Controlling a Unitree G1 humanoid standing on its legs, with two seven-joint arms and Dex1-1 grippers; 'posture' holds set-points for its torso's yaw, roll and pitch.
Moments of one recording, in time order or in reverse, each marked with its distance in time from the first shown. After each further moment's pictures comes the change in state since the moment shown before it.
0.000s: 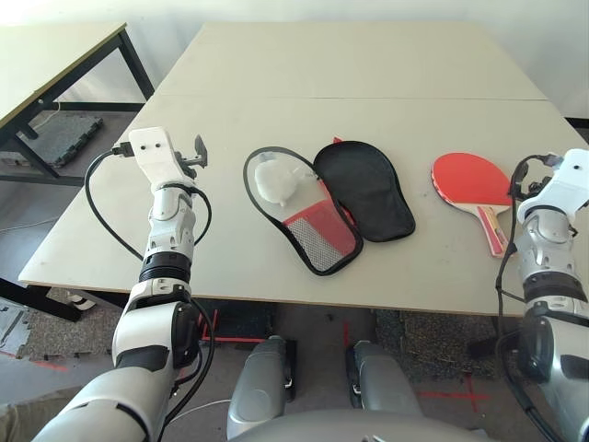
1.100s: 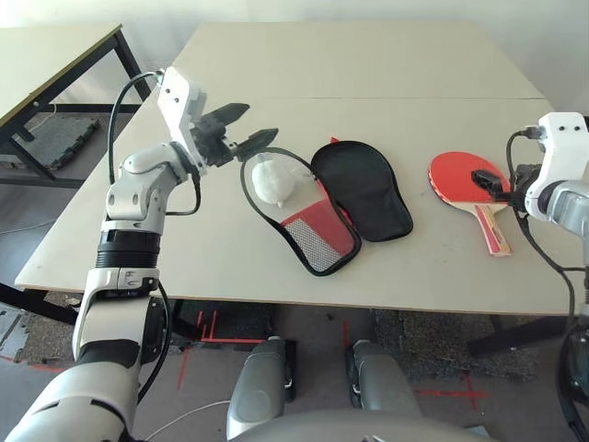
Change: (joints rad) left arm -0.046 0.200 -0.283 -0.476 -0.176 0.497 -0.909; right arm 0.107 -0.206 0.098 -0.868 0.206 1.380 0.410
